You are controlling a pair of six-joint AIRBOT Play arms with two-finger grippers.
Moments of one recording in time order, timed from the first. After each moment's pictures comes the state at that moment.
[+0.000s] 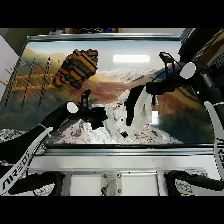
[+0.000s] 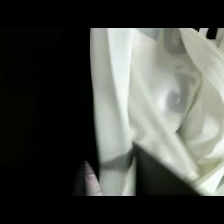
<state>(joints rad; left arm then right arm) -0.40 -1.41 0.89 0.82 -0.75 -1.52 0.12 -1.39 1.42 -1.26 1.21 1.52</state>
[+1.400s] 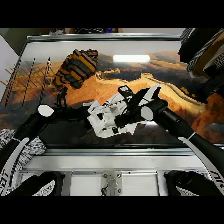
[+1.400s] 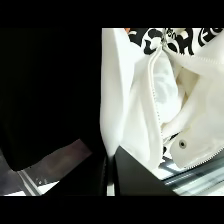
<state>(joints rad) -0.17 -1.14 0.73 0.79 -0.82 -1.45 0.64 -1.24 1.06 -1.33 0.96 1.66</state>
